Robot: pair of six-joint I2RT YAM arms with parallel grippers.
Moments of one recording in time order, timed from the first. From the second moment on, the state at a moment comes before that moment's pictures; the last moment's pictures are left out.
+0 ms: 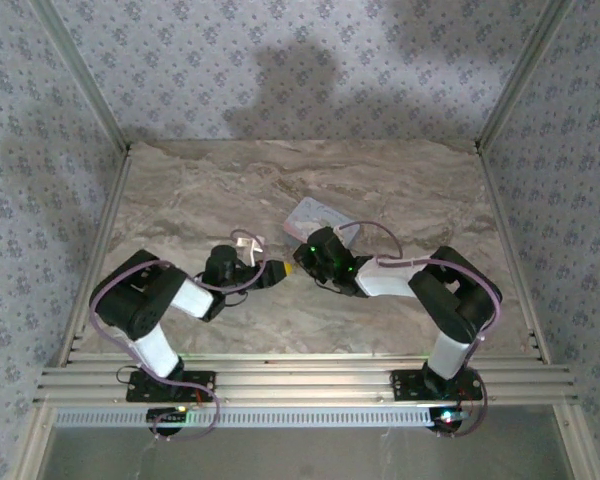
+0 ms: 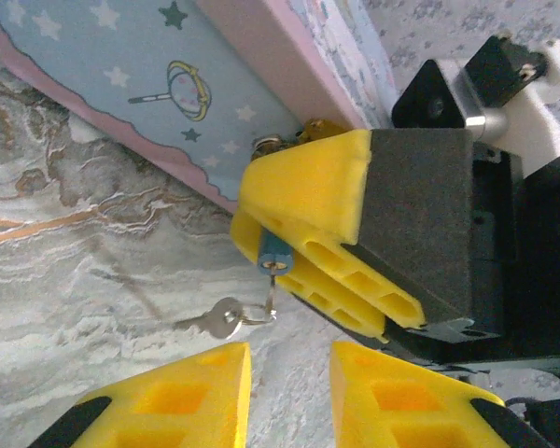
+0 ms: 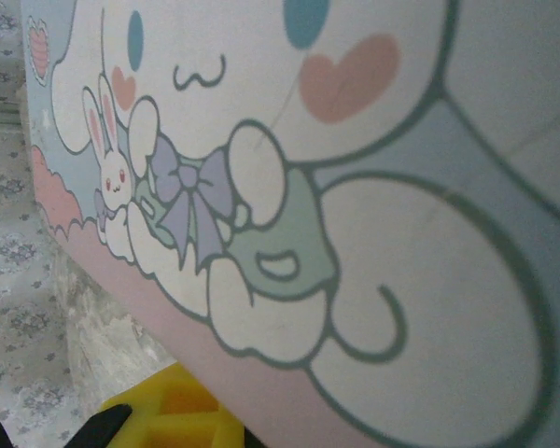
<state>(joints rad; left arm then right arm) -0.55 1.71 0.36 1.01 0.56 -0.87 0.80 1.73 0.81 0.26 0.06 1.35</state>
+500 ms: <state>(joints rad) -0.55 1.79 0.36 1.14 0.55 -0.92 0.80 1.73 0.81 0.26 0.06 1.37</state>
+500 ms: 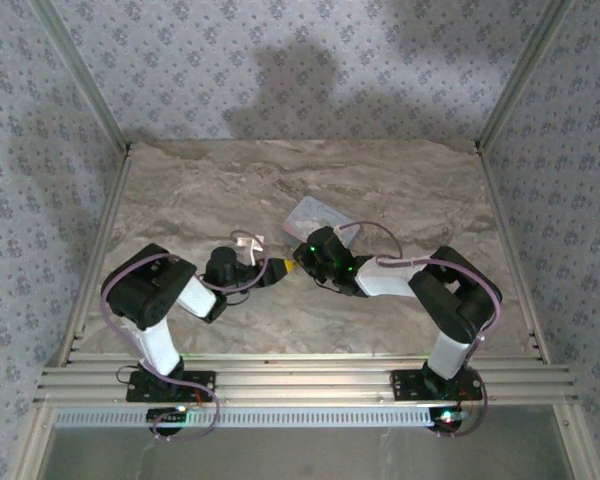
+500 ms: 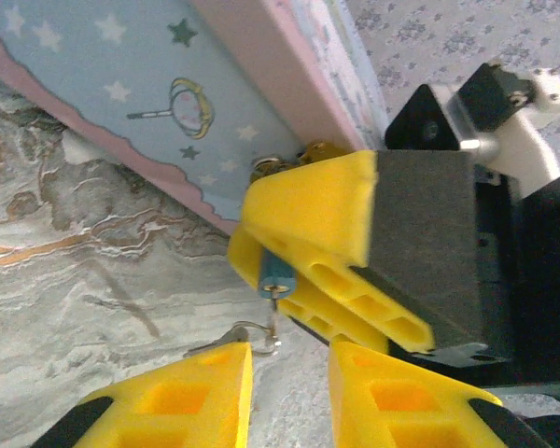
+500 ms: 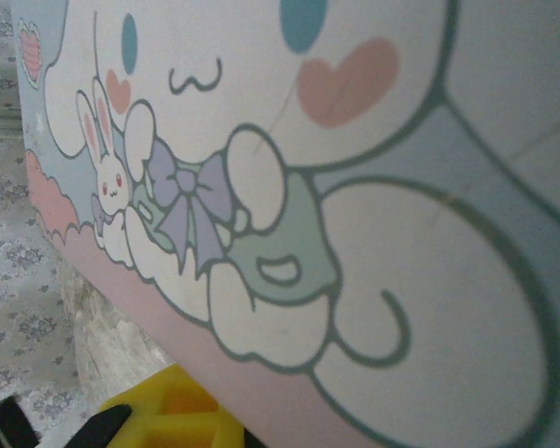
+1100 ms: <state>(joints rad) -0.55 1.88 0.40 1.22 0.56 -0.95 0.81 1.73 0.82 0.26 0.05 1.38</state>
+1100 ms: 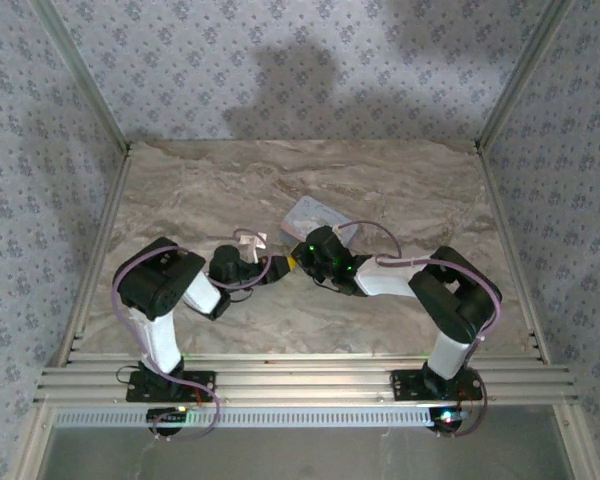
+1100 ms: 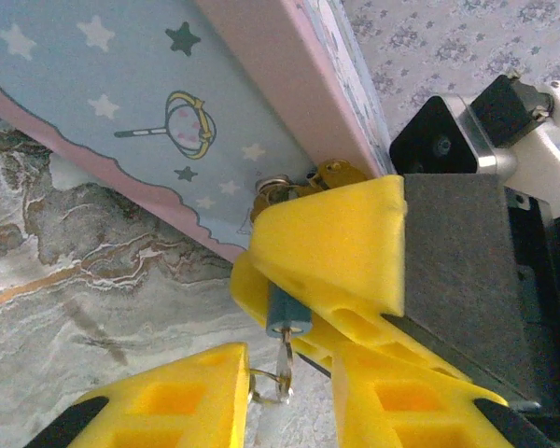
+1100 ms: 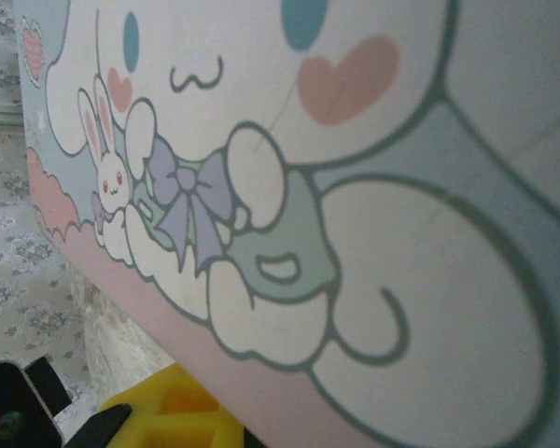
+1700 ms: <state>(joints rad) -0.56 1.93 0.41 1.28 0.56 -0.89 0.81 1.73 0.83 0.23 0.05 1.38</state>
